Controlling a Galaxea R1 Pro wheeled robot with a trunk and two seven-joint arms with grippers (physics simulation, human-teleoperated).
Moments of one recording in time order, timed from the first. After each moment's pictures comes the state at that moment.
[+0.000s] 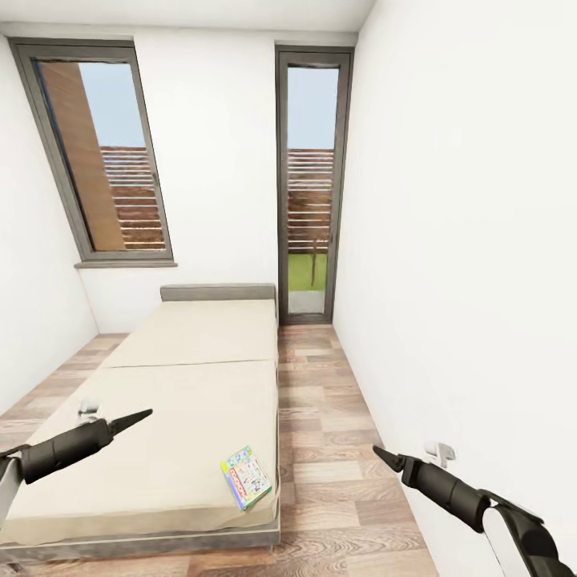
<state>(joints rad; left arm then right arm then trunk) -0.39 0.37 0.39 -1.09 0.30 0.73 -1.22 -0.15 -0.14 -0.20 -1.36 -0.45 0.63 0.56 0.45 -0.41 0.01</state>
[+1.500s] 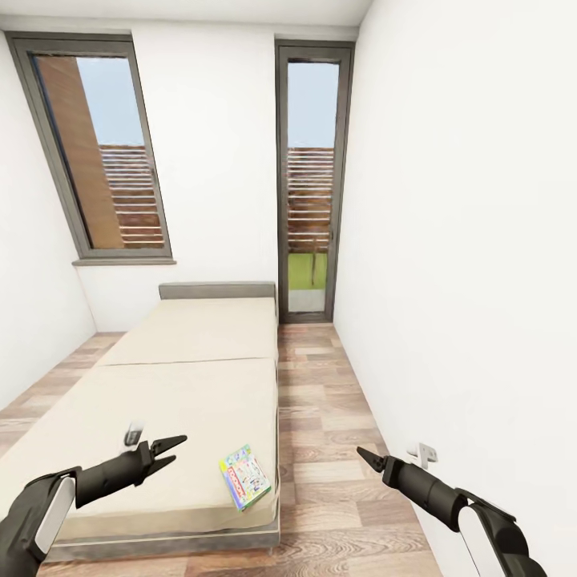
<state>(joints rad) -0.41 0.24 0.34 -0.88 0.32 0.90 -1.02 -0.15 -0.07 -0.15 -1.36 -0.46 0.63 0.47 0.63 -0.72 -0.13</state>
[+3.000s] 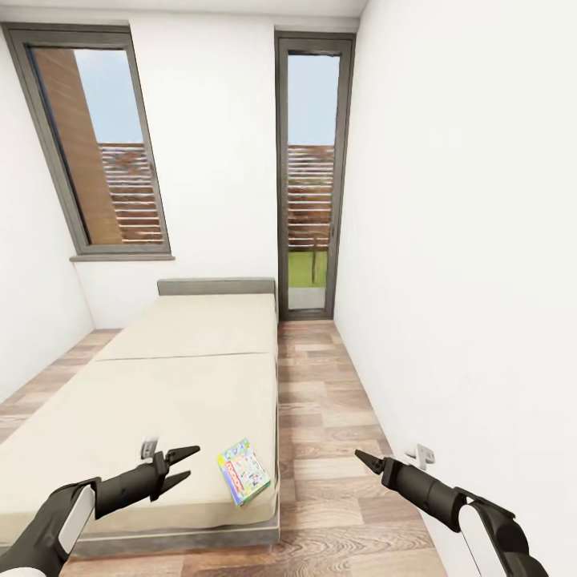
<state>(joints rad) -0.46 0.20 0.34 -0.69 0.32 0.89 -1.01 -0.15 -0.08 -0.15 -1.37 -0.46 0.69 0.48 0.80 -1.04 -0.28</state>
